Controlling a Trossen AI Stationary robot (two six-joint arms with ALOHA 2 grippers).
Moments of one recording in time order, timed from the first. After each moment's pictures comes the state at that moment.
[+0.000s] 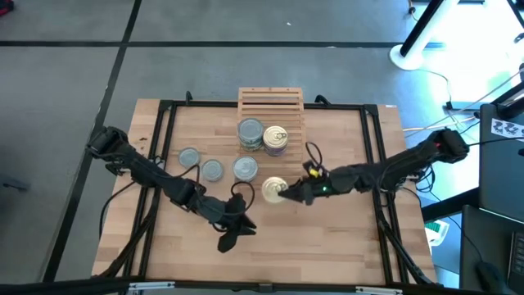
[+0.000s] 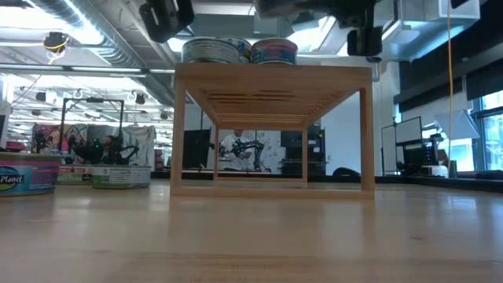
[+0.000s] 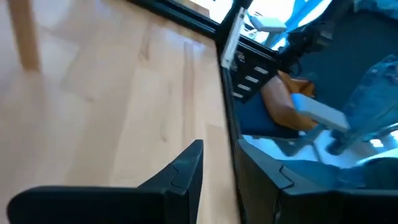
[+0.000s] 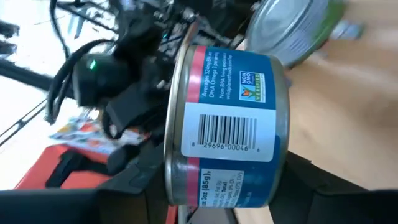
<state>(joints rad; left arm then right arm) -0.47 1.52 0.95 0.12 -0.16 -0.63 0.31 1.31 0.75 0.41 0.19 1.17</state>
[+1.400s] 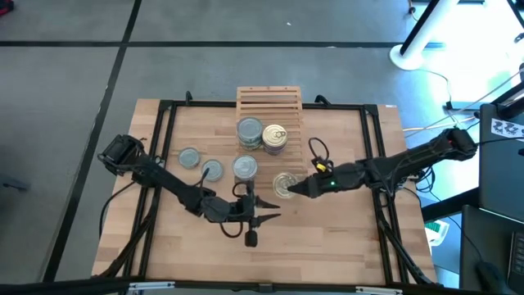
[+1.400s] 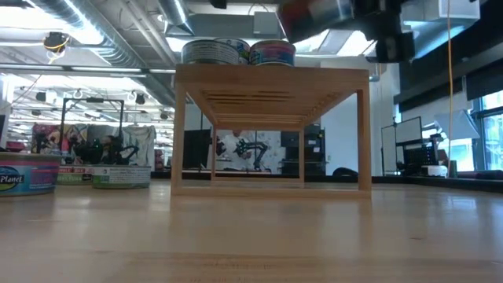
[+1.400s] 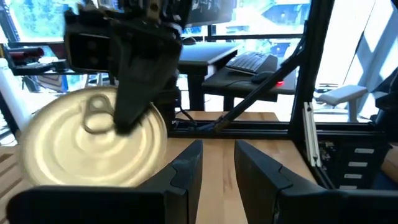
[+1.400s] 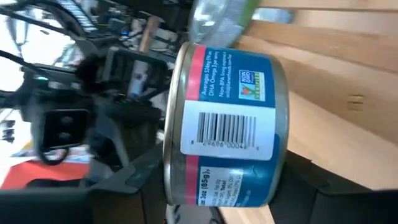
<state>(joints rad) -0.46 1.72 1.01 0.62 -0.57 -0.03 0.30 1.17 0.75 0.11 0.21 1.30</state>
